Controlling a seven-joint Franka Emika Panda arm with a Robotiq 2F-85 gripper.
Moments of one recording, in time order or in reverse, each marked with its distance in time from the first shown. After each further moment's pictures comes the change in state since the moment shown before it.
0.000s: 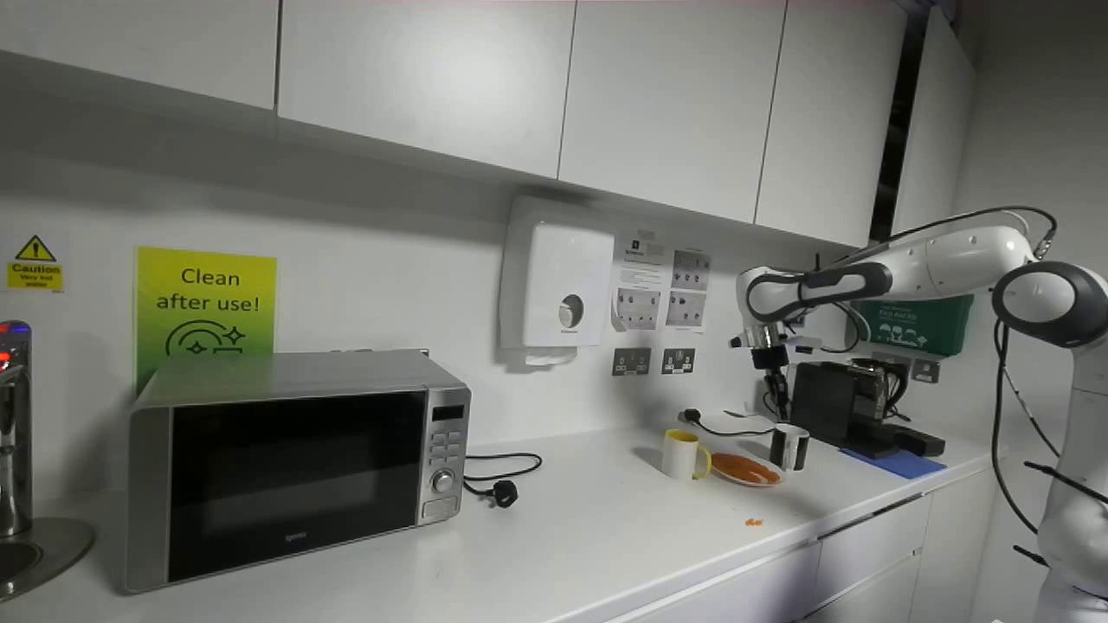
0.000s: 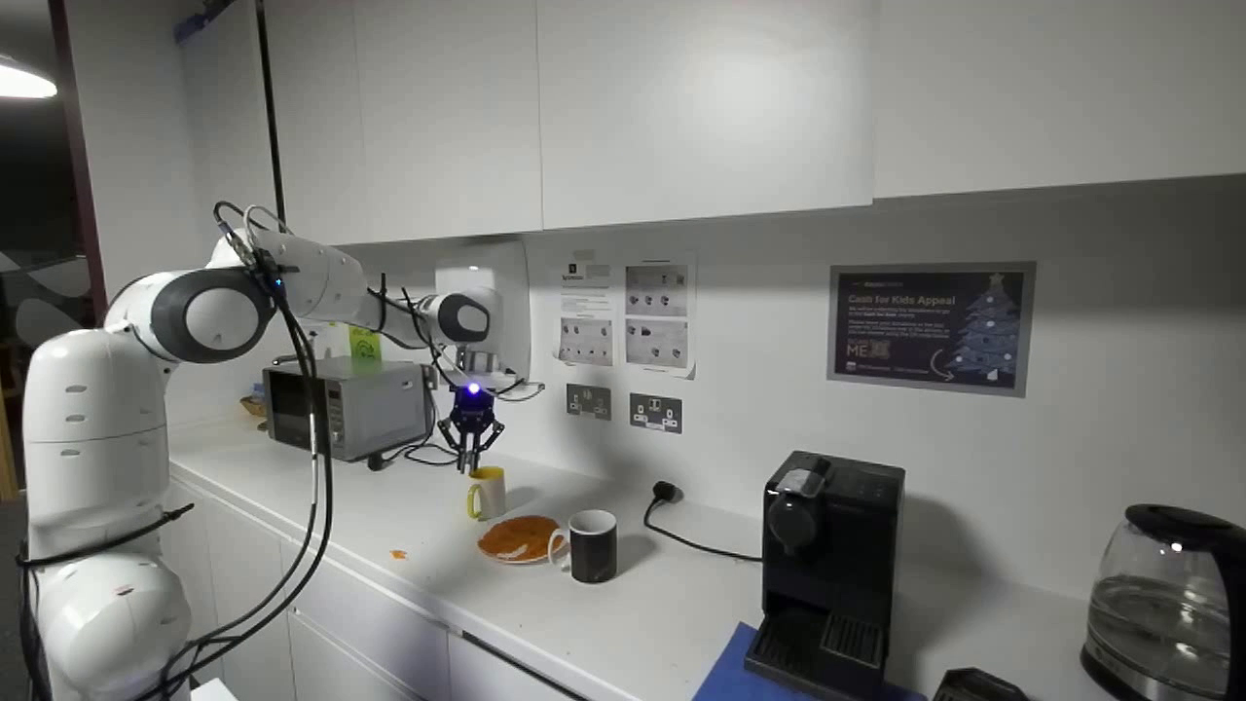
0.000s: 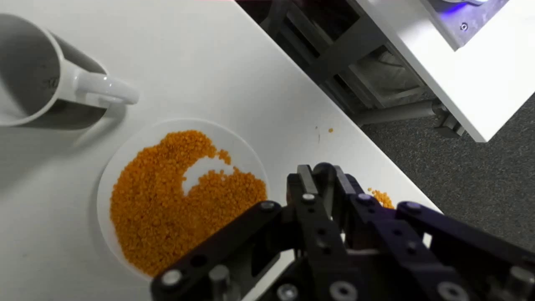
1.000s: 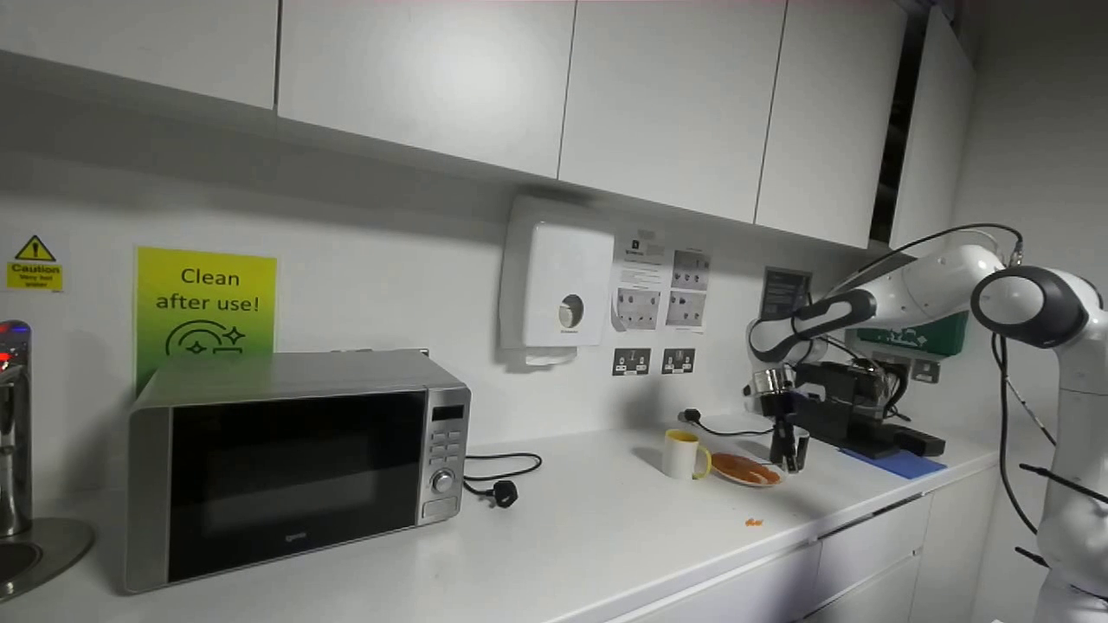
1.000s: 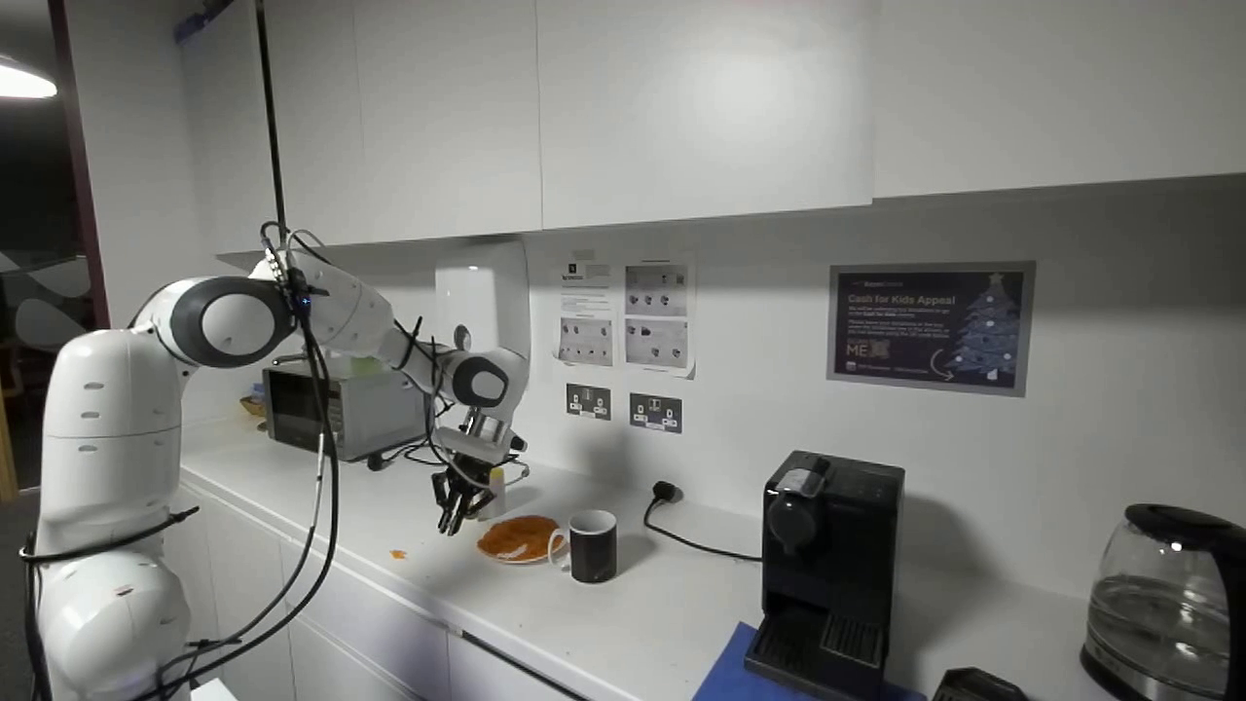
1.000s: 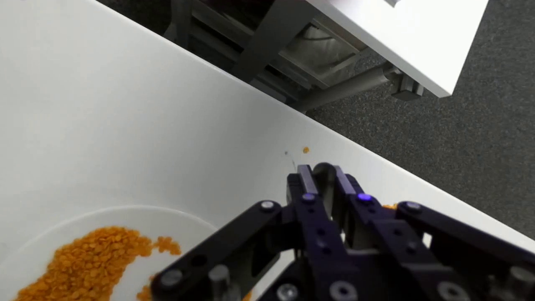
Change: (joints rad) arm -0.005 0.069 -0.084 -0.189 0.196 0.108 0.150
